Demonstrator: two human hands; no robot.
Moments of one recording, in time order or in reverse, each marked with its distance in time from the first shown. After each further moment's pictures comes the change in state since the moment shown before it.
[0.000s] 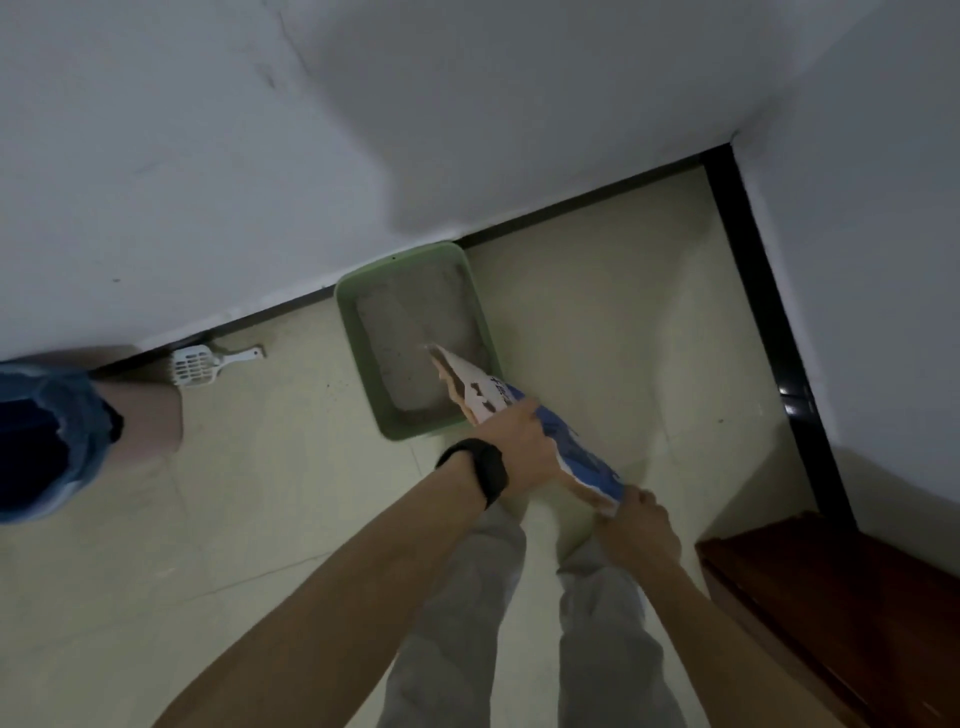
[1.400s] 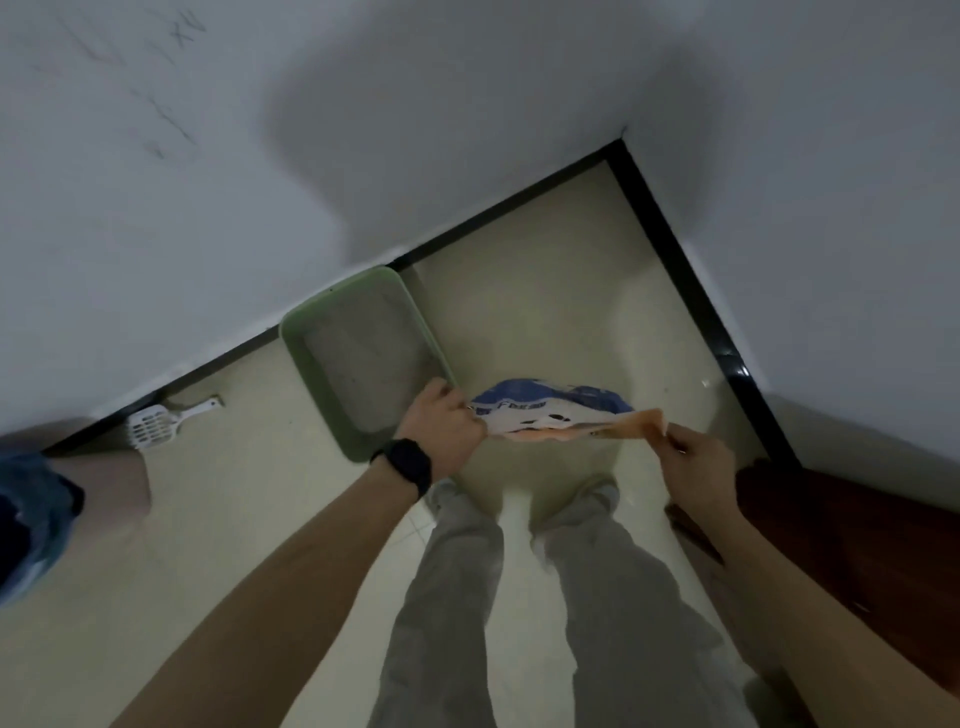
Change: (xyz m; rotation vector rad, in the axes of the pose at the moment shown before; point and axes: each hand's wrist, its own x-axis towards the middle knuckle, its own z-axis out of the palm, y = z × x) left_hand -0.007 0.001 -0.003 -0.165 0.224 -0.249; right_hand -0.029 0.081 -0.102 0.545 0.533 -0.180
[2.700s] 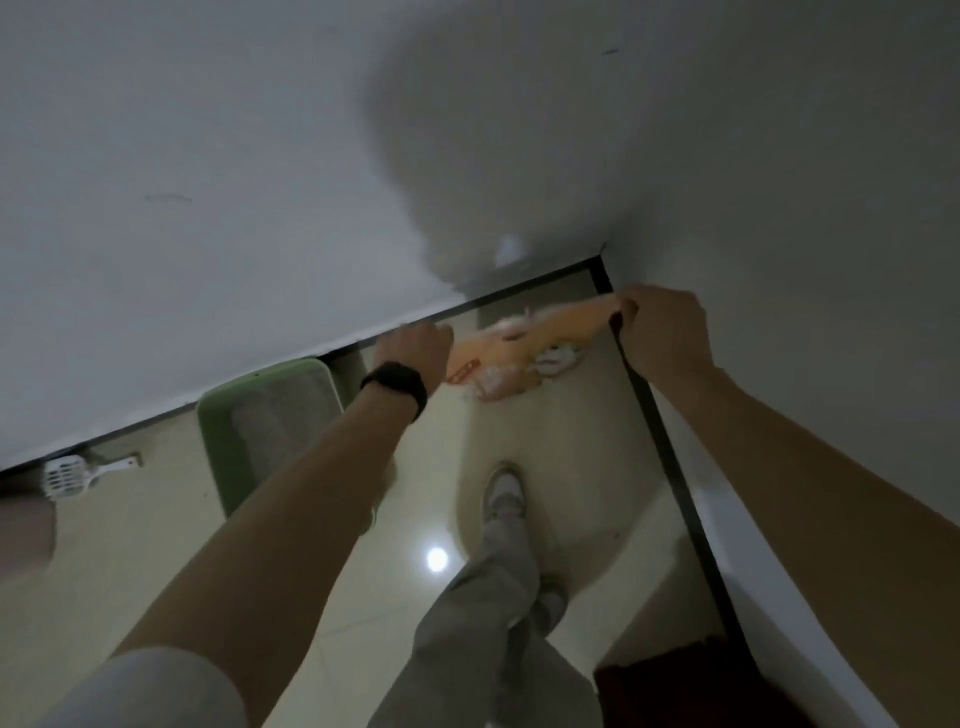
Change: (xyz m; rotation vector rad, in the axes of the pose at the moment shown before) left_hand 0.321 -0.104 -0.129 -0.213 0.072 -0.588; right_hand 0.413 -0.133 -0.102 -0.402 -0.095 -0.363
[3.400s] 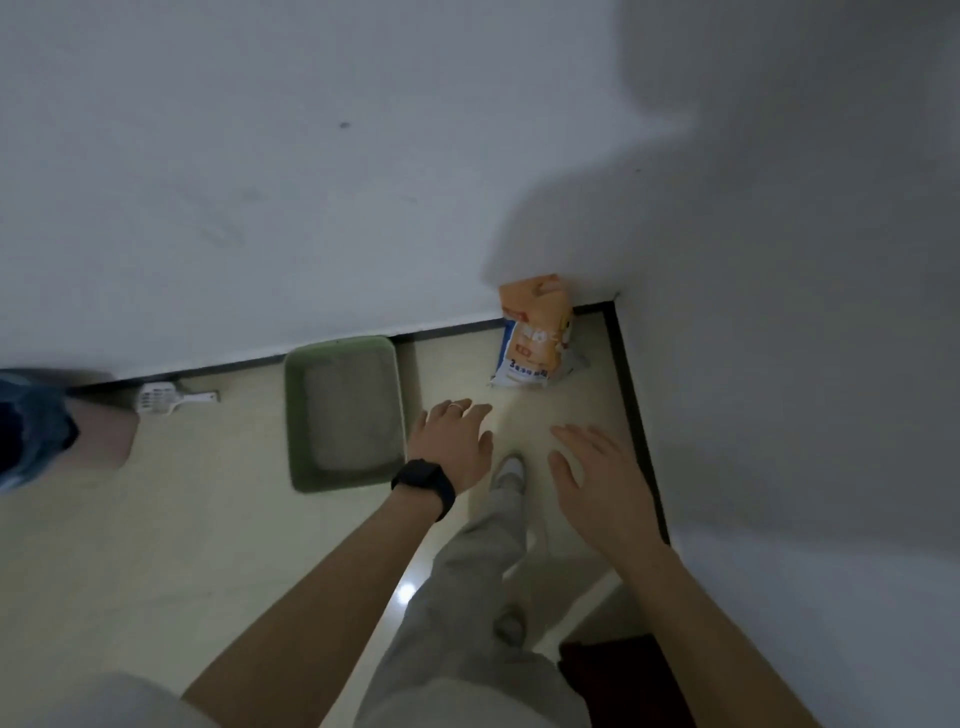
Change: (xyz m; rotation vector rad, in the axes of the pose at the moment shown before) left_hand -0.281 0.026 -0.039 -0.542 -0.010 -0.165; right_hand -0.304 -0.066 -0.043 0.076 -0.151 -0.276
